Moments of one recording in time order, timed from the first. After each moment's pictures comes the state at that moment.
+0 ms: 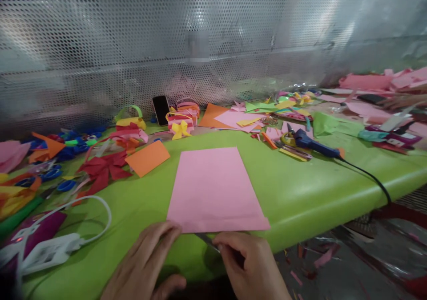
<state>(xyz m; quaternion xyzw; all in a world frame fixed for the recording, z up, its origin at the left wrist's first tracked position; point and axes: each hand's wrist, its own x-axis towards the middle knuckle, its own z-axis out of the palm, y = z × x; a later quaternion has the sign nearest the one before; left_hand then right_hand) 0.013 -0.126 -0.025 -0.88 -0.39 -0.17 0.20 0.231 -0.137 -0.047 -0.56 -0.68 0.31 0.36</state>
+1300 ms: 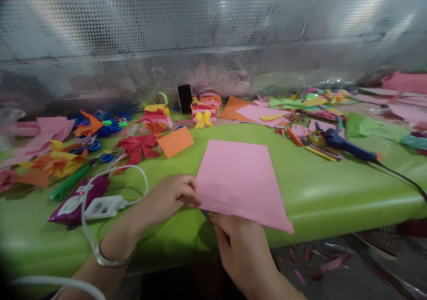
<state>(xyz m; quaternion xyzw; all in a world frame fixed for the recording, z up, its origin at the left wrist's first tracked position) -0.005 -0.063 0.003 -0.87 -0.42 -0.09 -0.25 0.186 -0.135 -0.036 -0.53 -0.77 0.24 0.28</state>
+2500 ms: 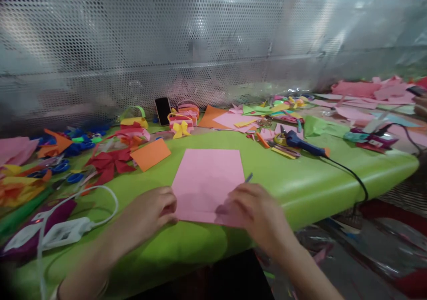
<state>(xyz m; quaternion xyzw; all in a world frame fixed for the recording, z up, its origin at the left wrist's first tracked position) 0.028 -0.075 0.028 -0.85 -0.51 0.02 -0.13 0.281 -0.101 -0.030 -0.55 -0.79 0.04 0.28</state>
